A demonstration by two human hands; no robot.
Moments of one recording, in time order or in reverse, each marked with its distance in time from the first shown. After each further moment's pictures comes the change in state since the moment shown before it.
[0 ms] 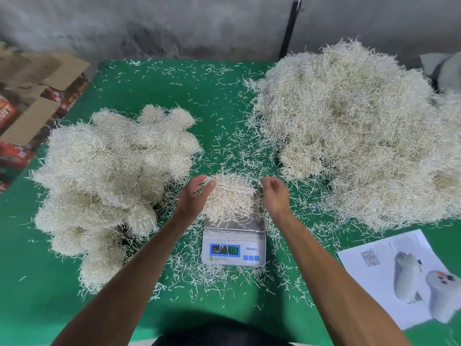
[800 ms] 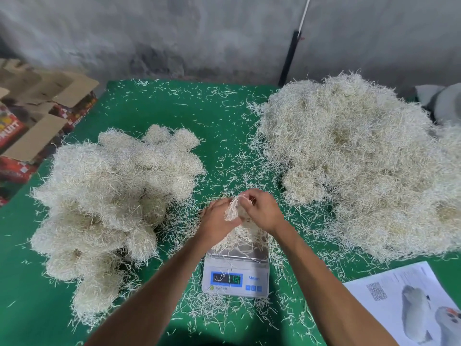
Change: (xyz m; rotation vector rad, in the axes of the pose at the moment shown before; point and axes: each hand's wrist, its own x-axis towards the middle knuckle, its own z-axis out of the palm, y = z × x) left_hand 0.022 0.011 0.043 0.390 -0.172 0.048; right_hand 0.006 -0.061 0.022 -0.547 -0.357 -0.327
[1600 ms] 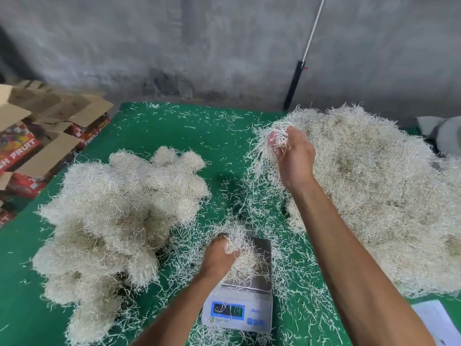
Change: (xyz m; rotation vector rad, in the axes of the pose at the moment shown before) left_hand -0.014 -0.001 0.018 -0.164 0.013 -0.263; right_hand 0.070 -0.128 -0.121 1.089 0.457 -0.006
